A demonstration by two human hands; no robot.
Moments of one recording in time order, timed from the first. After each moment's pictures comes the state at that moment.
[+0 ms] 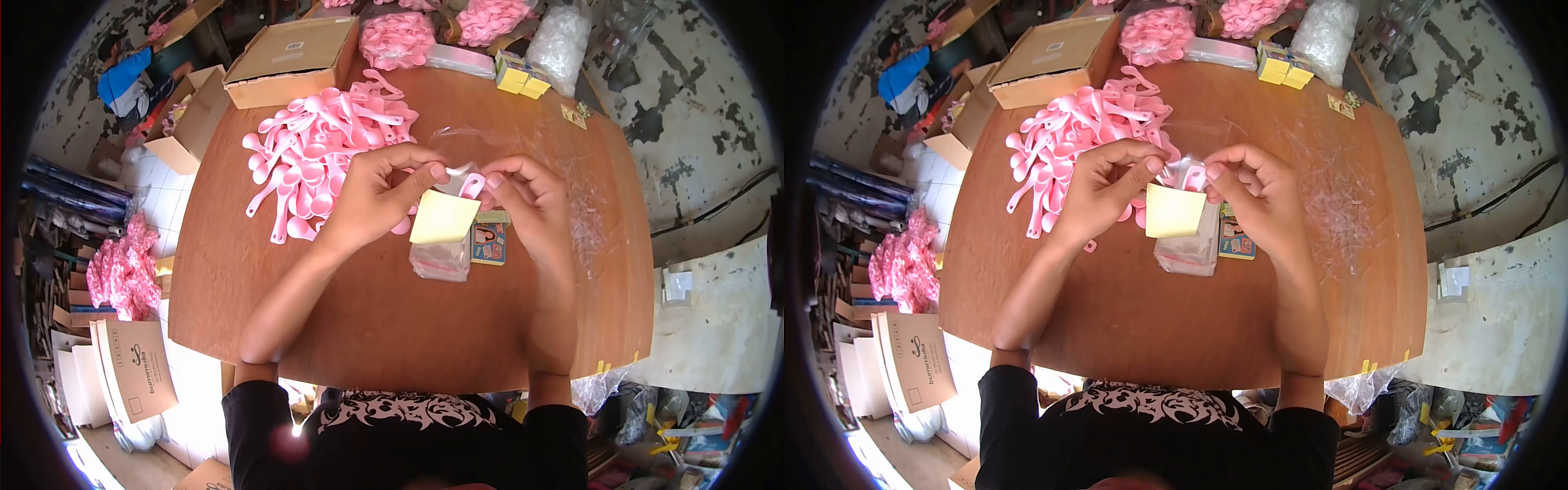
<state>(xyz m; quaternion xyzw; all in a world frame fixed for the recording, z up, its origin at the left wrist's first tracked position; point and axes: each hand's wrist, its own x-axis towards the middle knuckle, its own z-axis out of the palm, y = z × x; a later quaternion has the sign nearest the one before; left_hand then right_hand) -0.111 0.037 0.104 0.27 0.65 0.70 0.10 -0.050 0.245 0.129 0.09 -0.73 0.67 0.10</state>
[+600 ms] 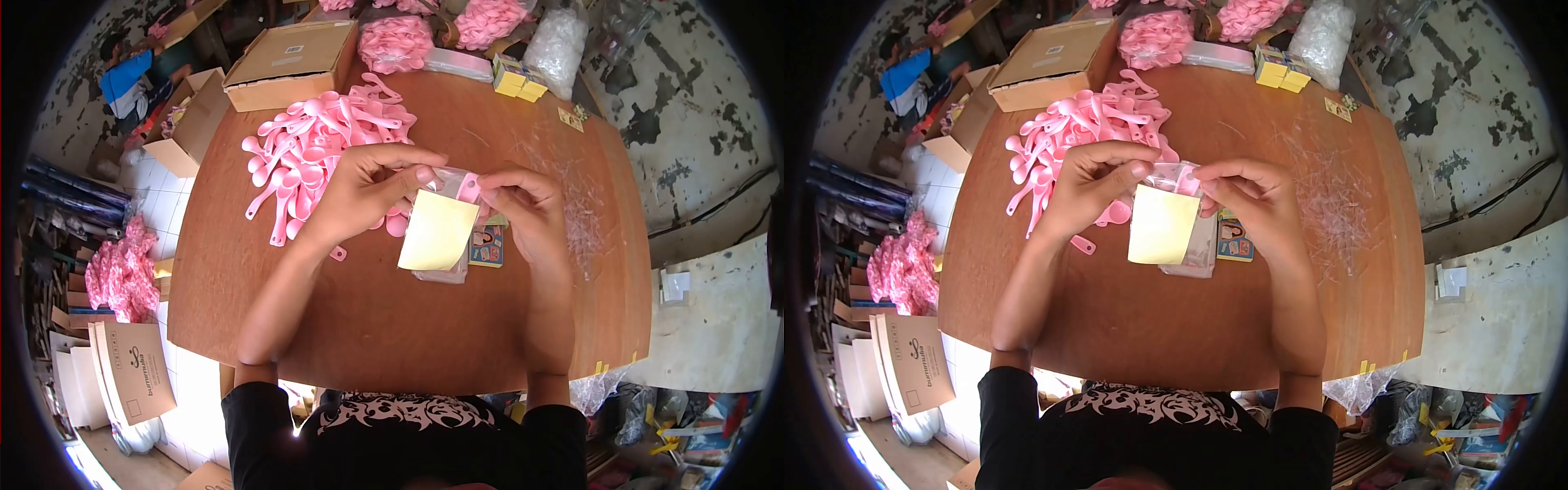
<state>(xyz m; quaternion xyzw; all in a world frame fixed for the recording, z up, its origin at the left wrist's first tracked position) -0.117 0.023 0.115 0.33 0.60 0.72 0.11 -0.049 0.248 0.126 0.16 -0.67 0.72 0.08</state>
